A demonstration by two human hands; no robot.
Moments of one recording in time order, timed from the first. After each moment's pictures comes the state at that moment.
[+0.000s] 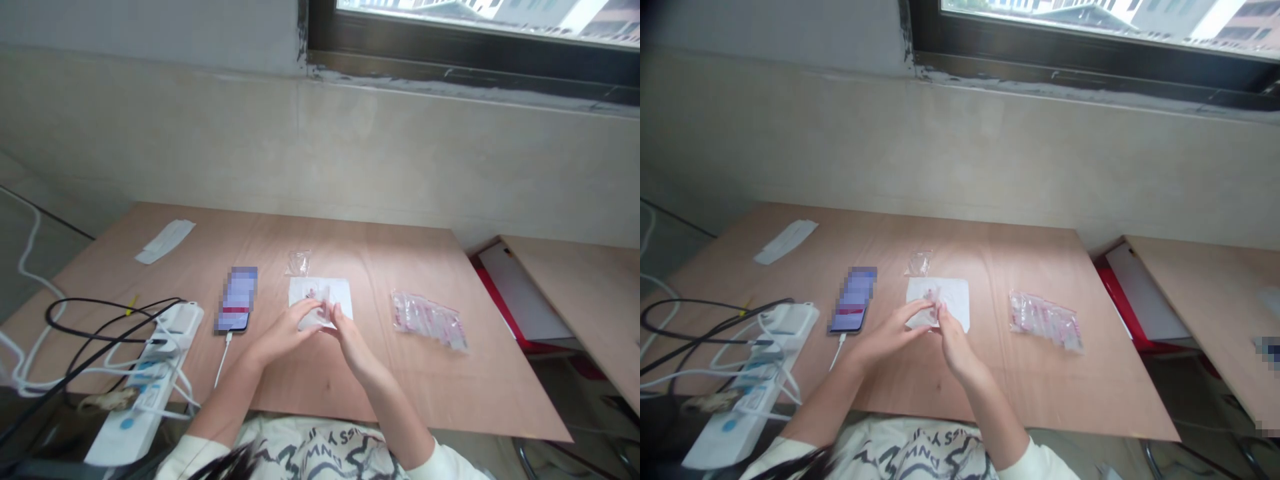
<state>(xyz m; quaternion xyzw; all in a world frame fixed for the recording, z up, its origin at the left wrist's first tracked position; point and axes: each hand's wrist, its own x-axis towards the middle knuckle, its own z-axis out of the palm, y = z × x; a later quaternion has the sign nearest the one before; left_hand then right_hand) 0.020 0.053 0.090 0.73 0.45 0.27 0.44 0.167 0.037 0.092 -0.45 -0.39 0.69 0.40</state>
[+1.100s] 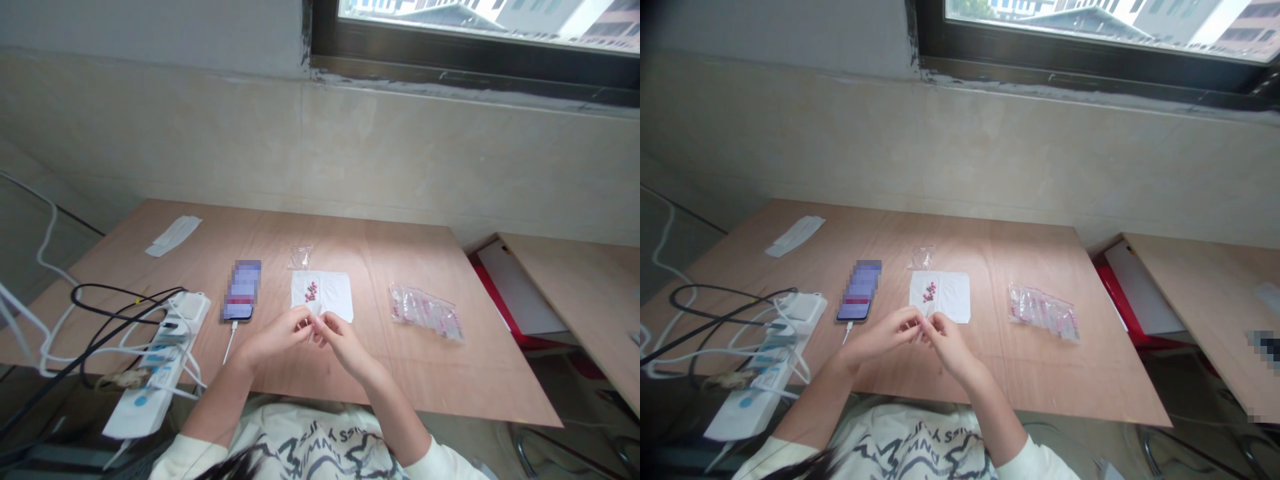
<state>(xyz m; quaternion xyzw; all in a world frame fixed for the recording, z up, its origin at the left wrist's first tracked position) 0.012 0.028 0.110 0.70 0.44 0.20 0.53 0.164 0.012 0.089 -0.47 -0.50 0.65 0.33</state>
